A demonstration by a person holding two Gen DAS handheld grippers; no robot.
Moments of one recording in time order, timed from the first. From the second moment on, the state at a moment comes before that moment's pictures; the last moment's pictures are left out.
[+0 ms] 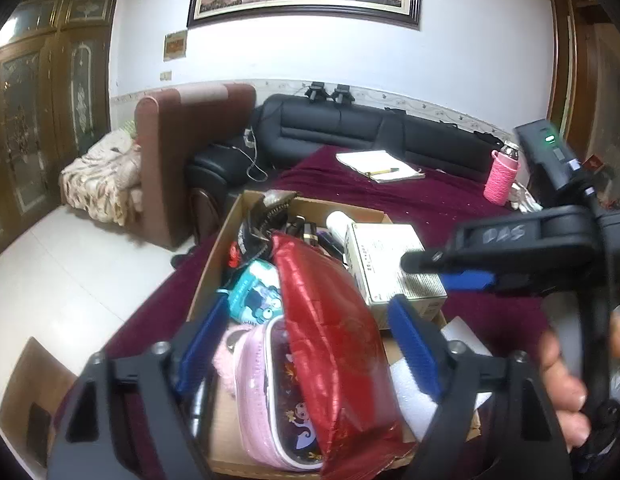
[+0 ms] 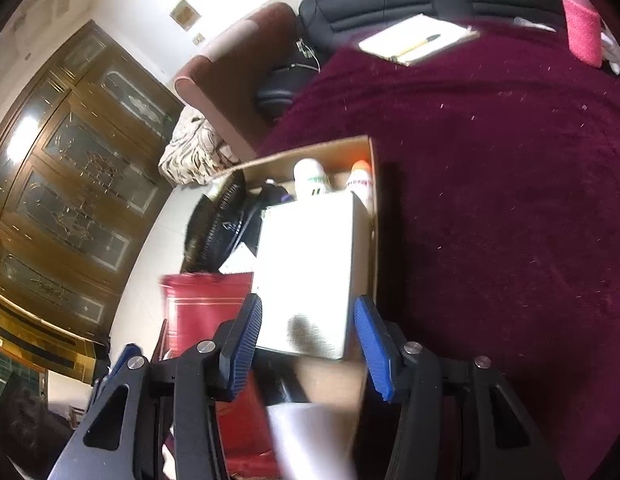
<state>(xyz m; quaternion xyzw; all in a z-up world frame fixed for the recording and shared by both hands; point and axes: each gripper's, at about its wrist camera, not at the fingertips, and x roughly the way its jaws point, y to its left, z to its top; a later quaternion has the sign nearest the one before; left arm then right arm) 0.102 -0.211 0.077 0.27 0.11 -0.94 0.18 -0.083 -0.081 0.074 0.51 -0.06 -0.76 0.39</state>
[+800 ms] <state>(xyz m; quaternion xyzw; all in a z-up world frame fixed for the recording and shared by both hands) 0.118 -0.192 0.109 0.22 0.05 -0.96 0.18 -0.021 -0.021 0.110 0.42 -0.06 -0.82 0.40</state>
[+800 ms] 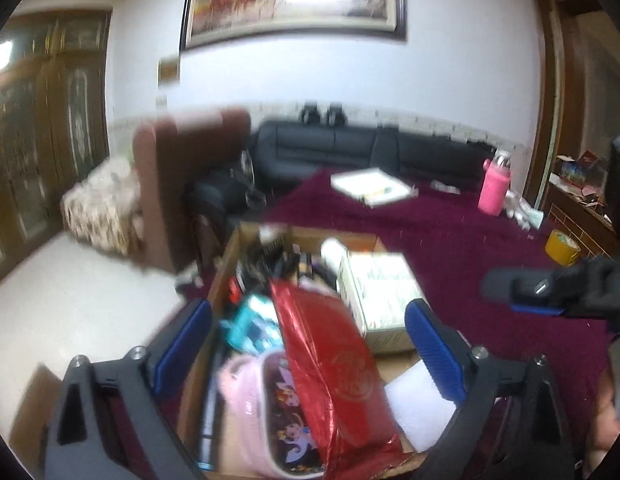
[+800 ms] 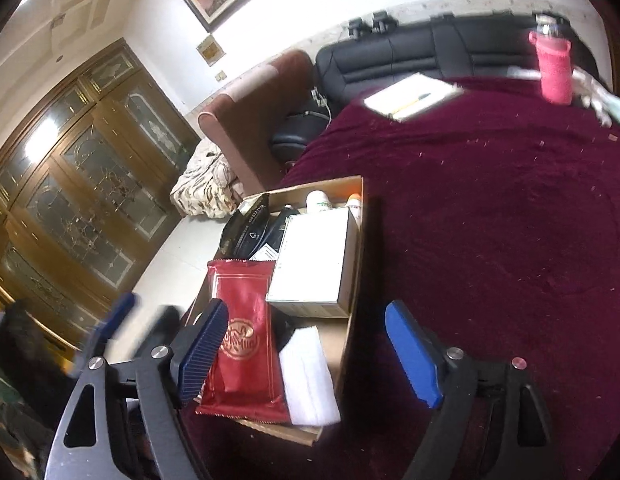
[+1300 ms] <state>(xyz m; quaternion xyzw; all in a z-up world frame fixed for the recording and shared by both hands) 0.179 -0.166 0.124 0.17 -0.05 -0.93 0.32 0.056 -0.016 0.105 0.25 0.06 -0.89 0.37</state>
